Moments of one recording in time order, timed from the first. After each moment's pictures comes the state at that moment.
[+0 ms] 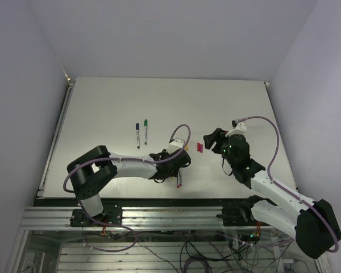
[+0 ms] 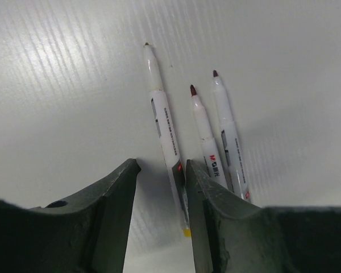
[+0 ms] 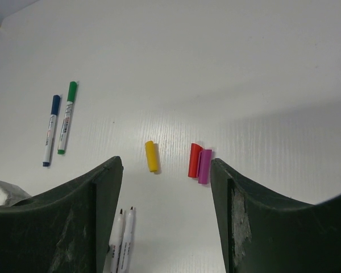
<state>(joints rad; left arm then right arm) -1.11 1.71 0.90 -0.19 -0.47 -0.66 0.50 0.96 0.41 0.21 0.24 0.55</state>
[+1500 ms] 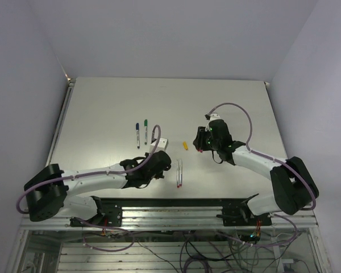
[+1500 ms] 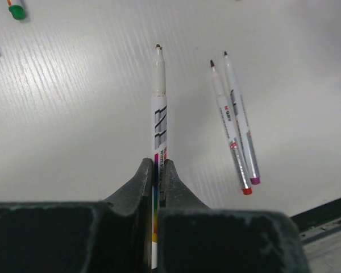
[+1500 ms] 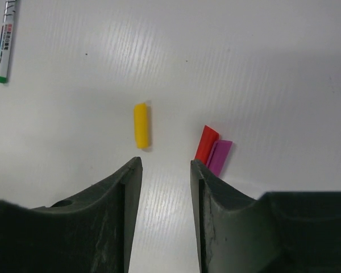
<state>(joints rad) -1.11 1.32 0.70 -0.25 -0.49 -0.68 0.50 1.39 0.66 0.08 0.02 0.38</state>
